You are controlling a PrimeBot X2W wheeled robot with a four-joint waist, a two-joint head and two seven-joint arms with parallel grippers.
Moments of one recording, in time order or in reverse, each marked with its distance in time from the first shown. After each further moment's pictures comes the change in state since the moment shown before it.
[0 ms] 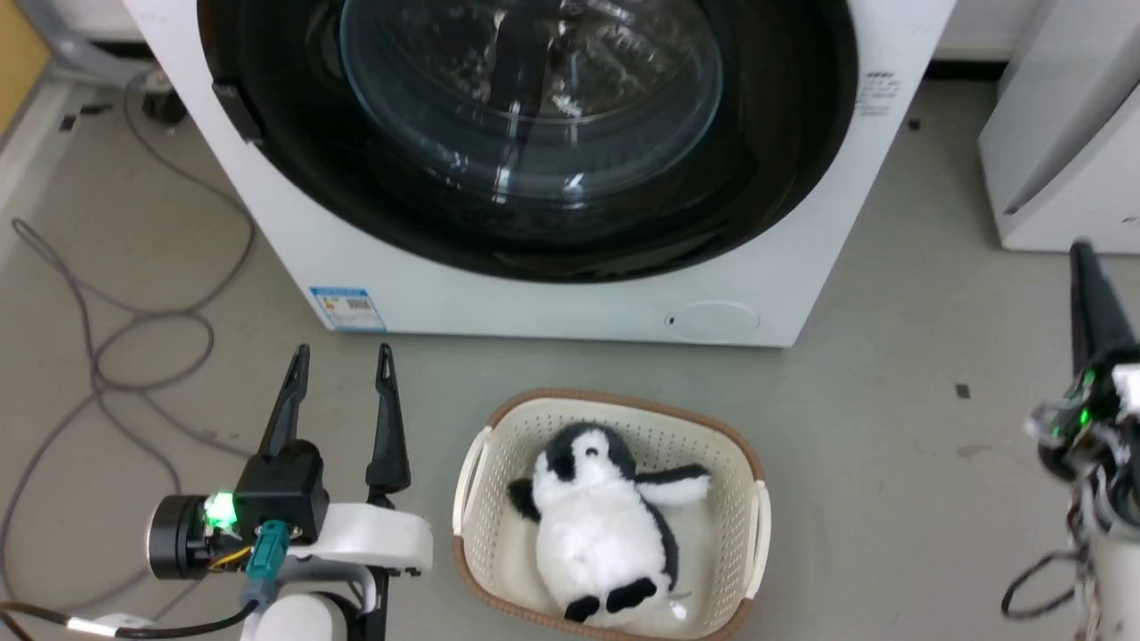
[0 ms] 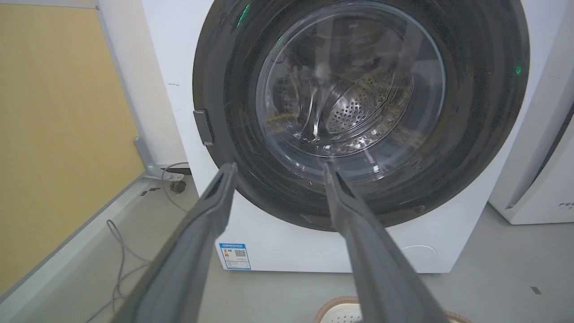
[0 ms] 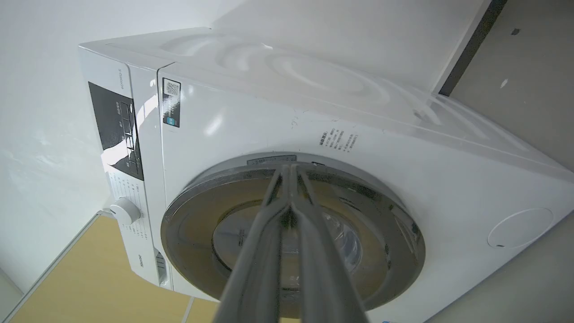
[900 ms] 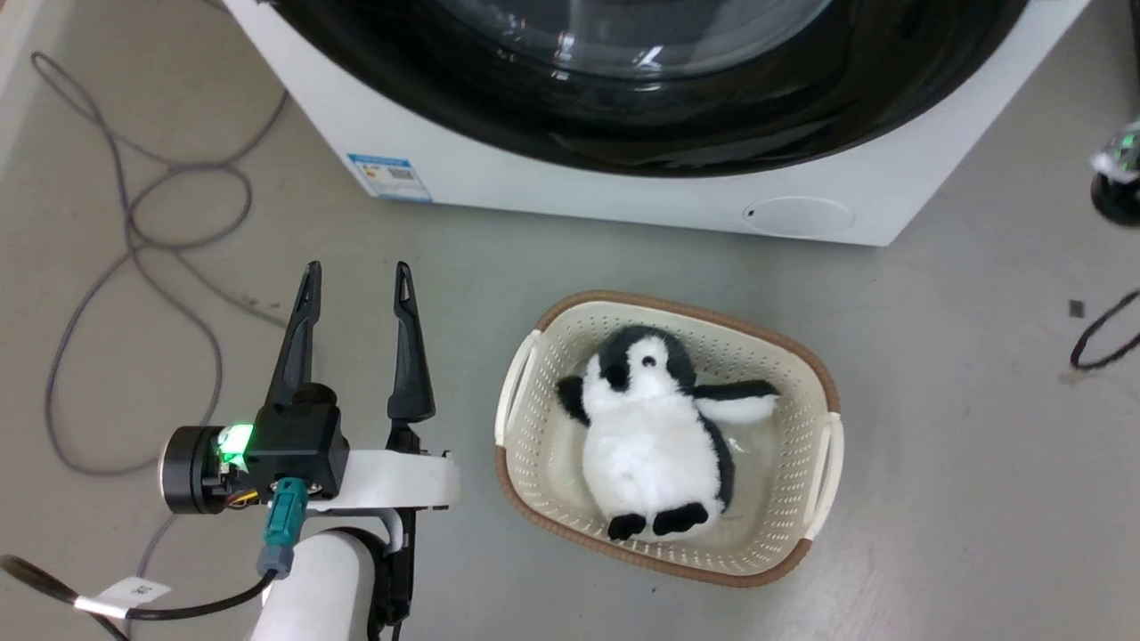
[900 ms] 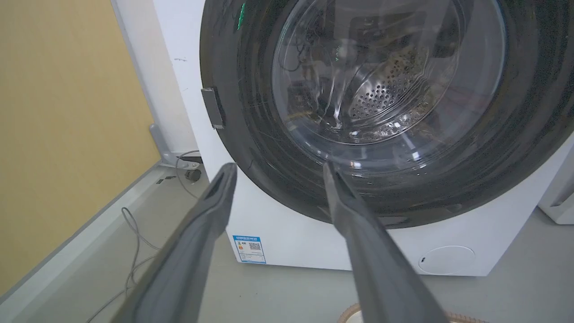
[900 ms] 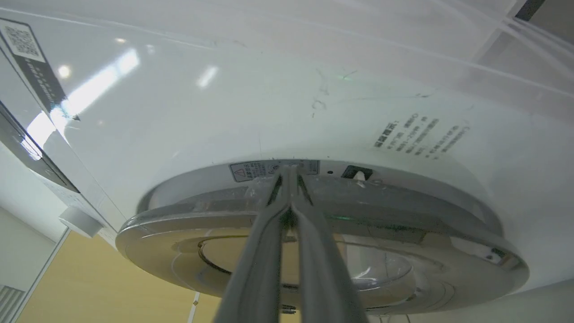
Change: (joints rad) left arm -0.123 0.000 -0.067 -0.014 -0.015 0.066 -0.055; right arm -0.569 -0.155 0.130 0.376 0.113 0.000 0.122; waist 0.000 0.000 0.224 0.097
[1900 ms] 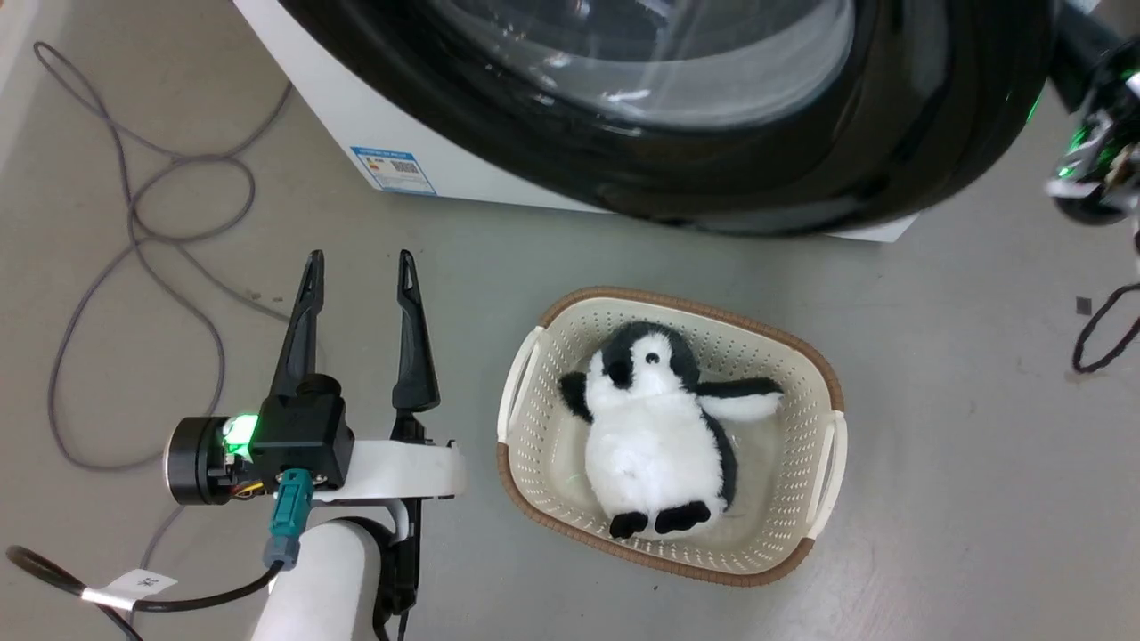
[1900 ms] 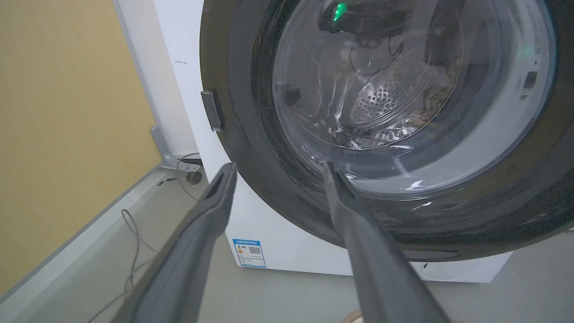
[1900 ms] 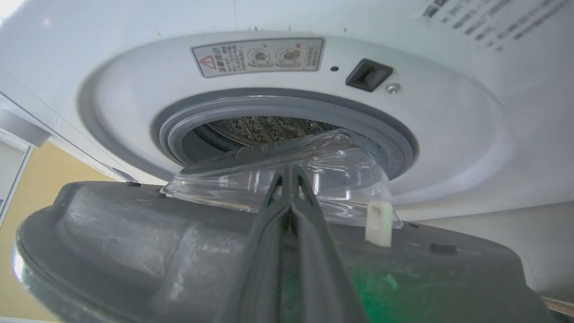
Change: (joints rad) left arm -0.027 0.000 -0.016 0.018 -0.014 0.023 -0.016; right arm -0.055 -0.050 0.184 0.043 0.030 0.000 0.241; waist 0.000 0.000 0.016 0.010
